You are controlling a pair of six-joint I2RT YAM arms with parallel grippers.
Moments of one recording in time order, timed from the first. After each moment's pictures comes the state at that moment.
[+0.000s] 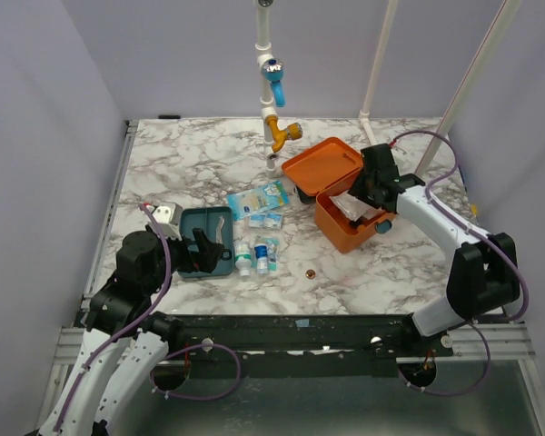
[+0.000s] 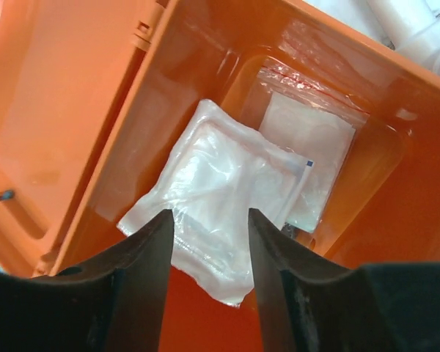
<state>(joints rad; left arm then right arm) -0.38 0.41 0.71 -0.68 0.10 -0.35 0.33 1.54 1.13 -0.47 0.29 0.74</state>
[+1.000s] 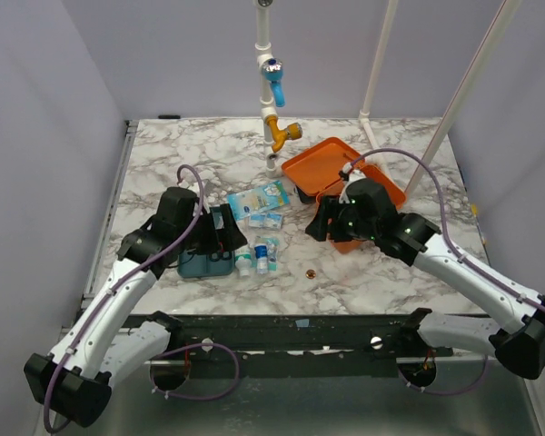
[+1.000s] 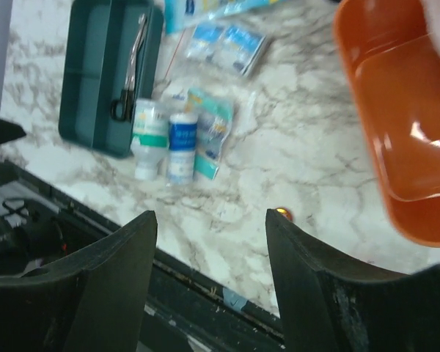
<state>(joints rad) -0.41 0.87 0.87 -0.75 0.25 -0.55 0.72 1.11 1.01 -0.54 0.01 0.59</state>
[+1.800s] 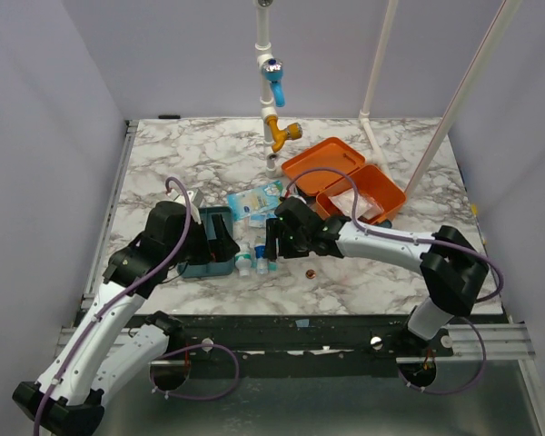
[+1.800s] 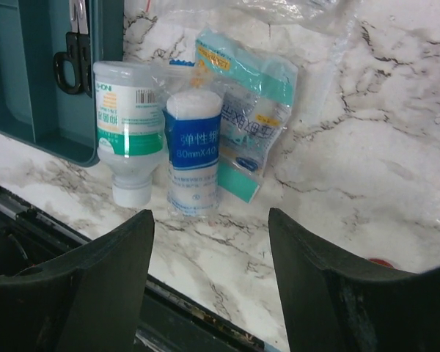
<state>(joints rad) -0.45 0.74 0.85 -0.81 0.17 -0.56 0.94 1.63 1.06 -0.32 0.04 0.75</state>
